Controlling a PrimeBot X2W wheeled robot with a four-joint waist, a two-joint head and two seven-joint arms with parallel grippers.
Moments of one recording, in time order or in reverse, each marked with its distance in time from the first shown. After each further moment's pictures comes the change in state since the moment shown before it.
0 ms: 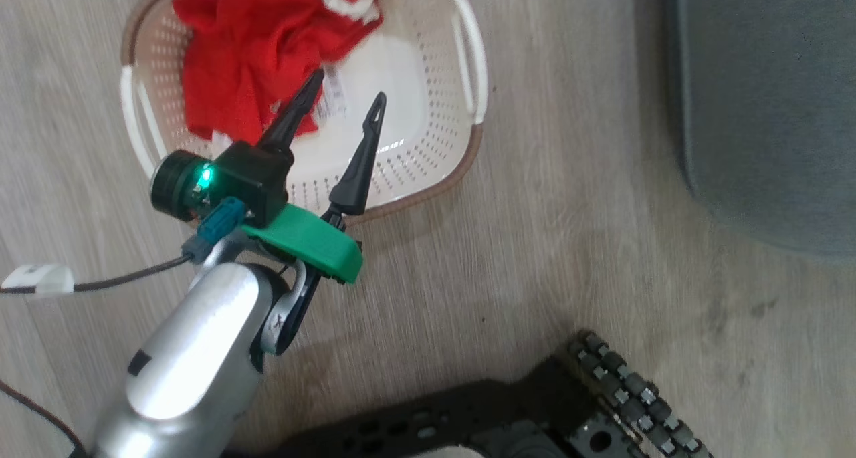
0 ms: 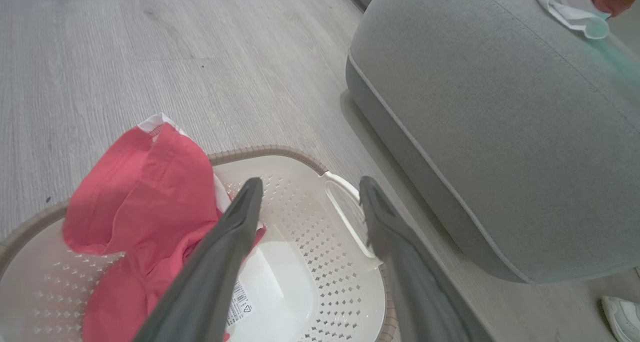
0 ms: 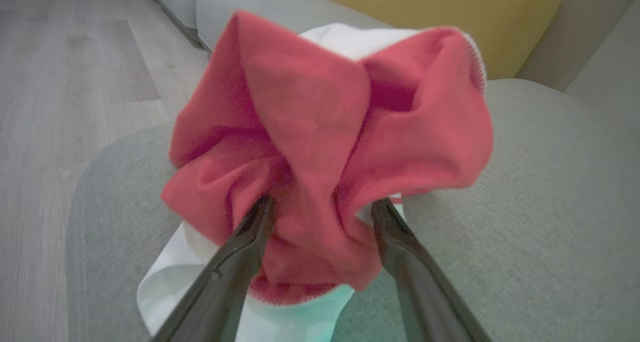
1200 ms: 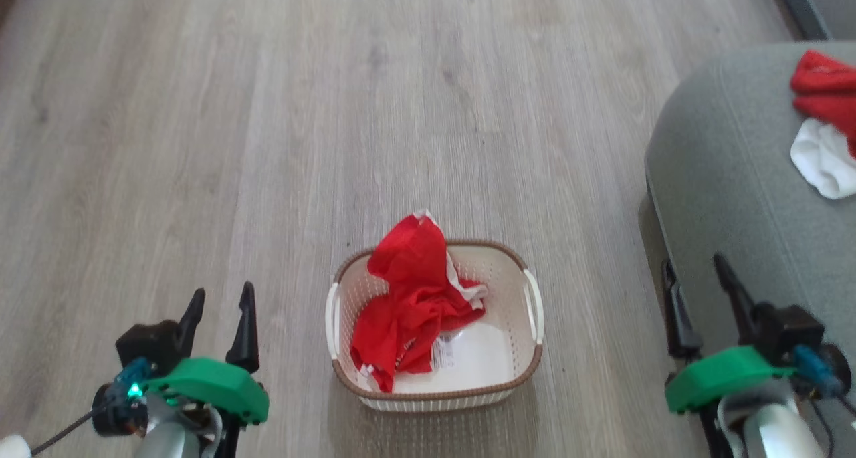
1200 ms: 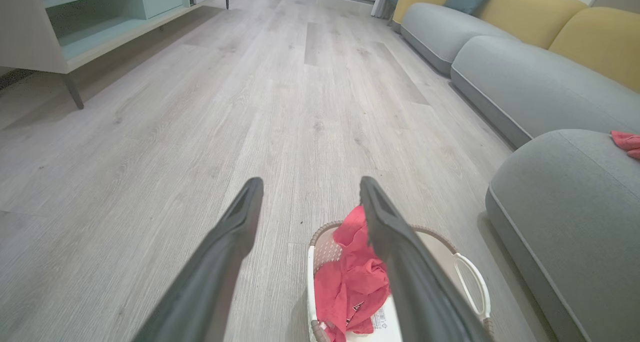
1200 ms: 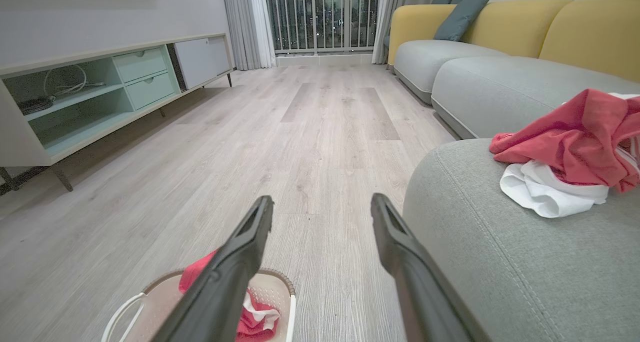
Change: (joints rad) left arm 0.414 -0.173 0.507 0.364 0.086 -0.179 -0.092; right arm 1.160 0.337 0.502 -0.719 0.077 0.000 0.000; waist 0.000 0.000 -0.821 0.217
